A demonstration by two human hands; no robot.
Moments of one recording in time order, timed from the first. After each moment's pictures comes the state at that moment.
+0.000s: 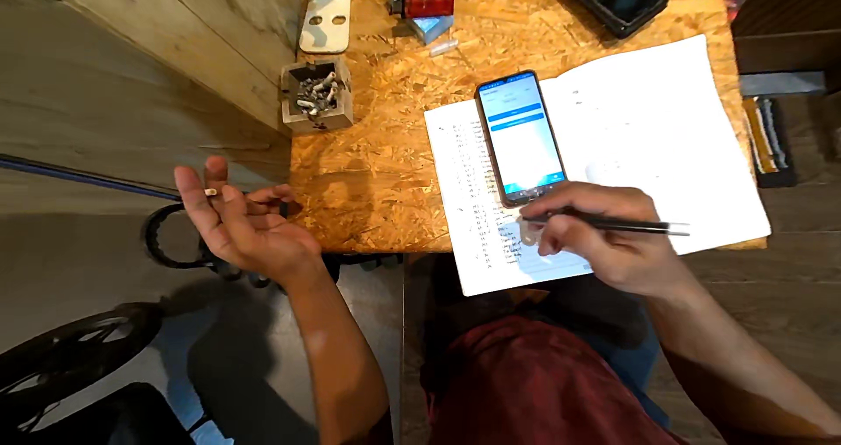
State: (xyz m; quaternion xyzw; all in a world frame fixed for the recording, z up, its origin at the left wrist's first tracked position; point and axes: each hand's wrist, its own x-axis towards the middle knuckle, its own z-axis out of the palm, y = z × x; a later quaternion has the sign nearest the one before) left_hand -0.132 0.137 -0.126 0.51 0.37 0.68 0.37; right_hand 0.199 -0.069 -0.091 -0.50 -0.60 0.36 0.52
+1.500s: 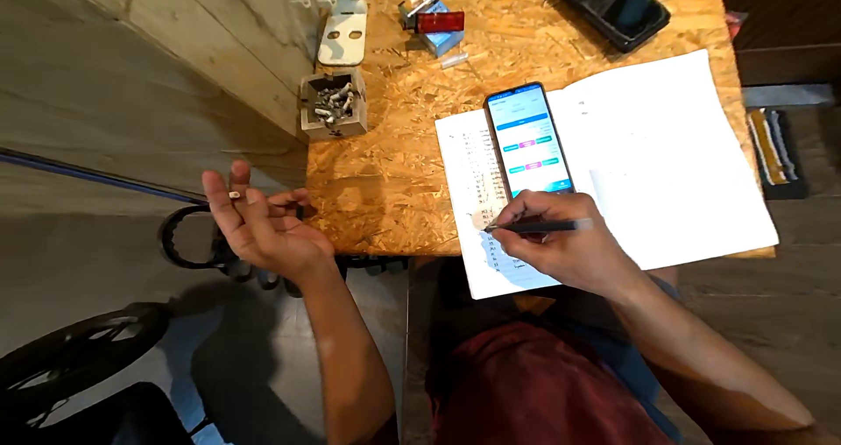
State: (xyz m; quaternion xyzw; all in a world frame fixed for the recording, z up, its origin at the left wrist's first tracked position) left_hand -0.133 0.135 -0.128 0.51 0.37 0.69 0.37; right_hand 0.160 -0.043 -0.097 -0.58 -0.59 0.33 0.46
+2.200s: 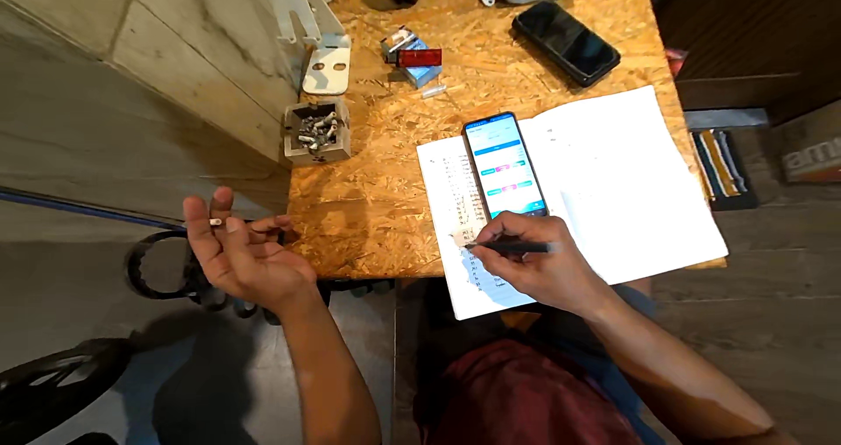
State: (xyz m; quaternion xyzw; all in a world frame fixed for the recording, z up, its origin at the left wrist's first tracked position) left_hand -0.133 0.139 -0.131 0.51 0.34 0.70 0.37; right_hand 0.161 -0.044 -0.102 -0.57 -0.59 0.31 0.49
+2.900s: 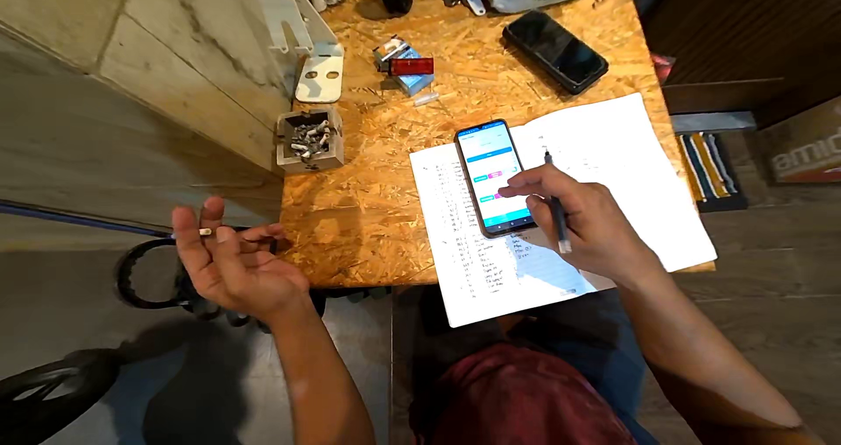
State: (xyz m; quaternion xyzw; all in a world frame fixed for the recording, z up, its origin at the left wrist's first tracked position) left_hand -0.132 0.139 -0.130 0.51 0.34 0.70 0.37; right_hand 0.227 -0.038 -0.079 -0.65 -0.67 0.14 0.33
